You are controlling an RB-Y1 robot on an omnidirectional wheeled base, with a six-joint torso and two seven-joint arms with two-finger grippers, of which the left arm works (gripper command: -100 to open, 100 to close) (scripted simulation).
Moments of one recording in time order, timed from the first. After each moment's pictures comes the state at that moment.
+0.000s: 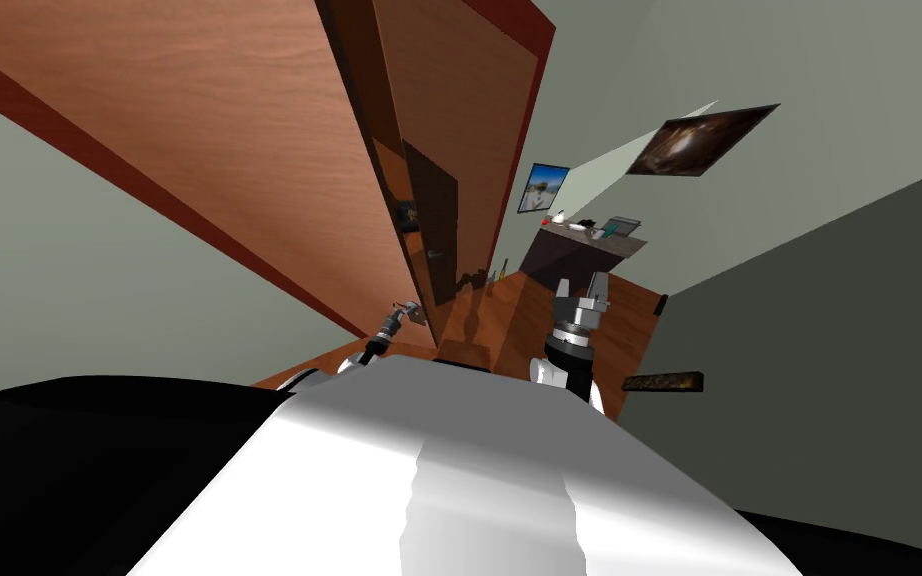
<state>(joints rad) -0.02 0.45 -0.18 -0.49 0.16 -1.08 0.37</state>
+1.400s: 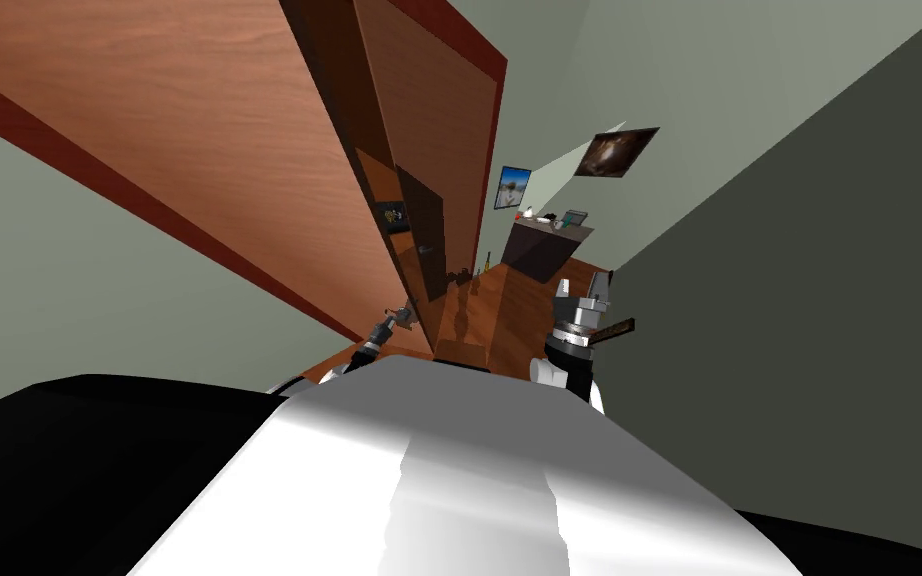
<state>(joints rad) 0.05 0.51 -0.23 -0.44 0.19 -1.21 0.42</state>
